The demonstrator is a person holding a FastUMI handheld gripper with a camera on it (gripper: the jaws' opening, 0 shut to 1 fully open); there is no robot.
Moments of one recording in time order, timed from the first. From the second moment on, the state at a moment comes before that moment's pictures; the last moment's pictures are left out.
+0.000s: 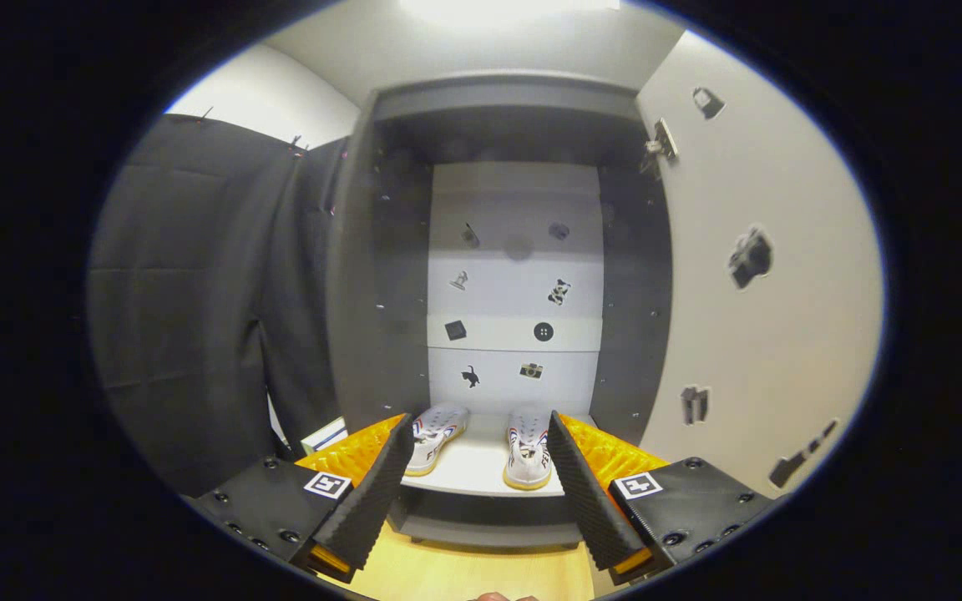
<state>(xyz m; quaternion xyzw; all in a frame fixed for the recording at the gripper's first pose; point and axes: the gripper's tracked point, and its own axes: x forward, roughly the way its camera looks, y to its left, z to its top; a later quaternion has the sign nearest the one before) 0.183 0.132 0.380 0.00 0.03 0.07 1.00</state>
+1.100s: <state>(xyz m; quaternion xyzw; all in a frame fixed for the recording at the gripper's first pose) -0.046 -0.085 0.364 0.05 0.03 0.02 1.00</state>
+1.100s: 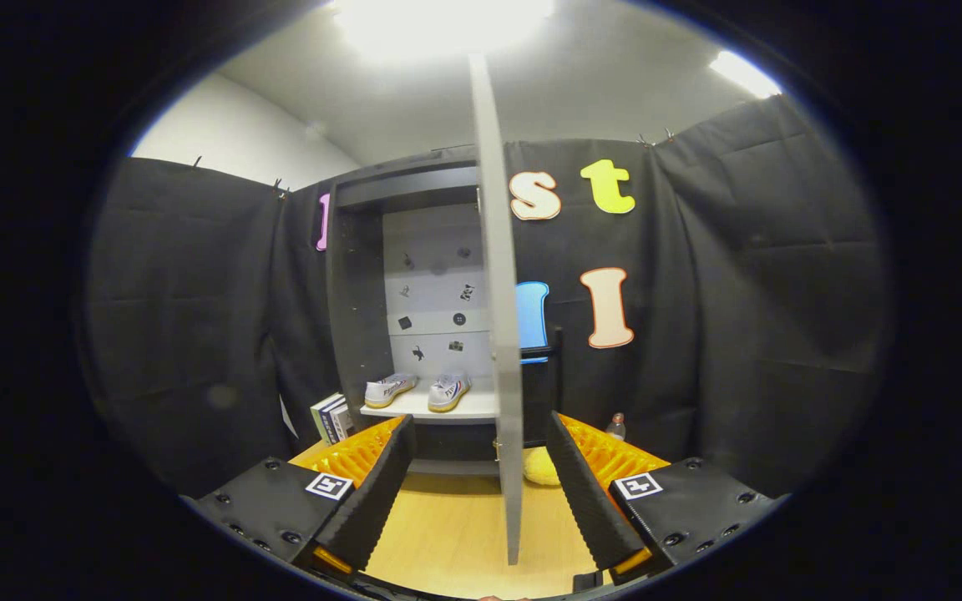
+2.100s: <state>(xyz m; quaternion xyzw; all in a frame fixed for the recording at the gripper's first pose) 0.046 -0.169 0.340 0.06 0.06 0.03 1.00</state>
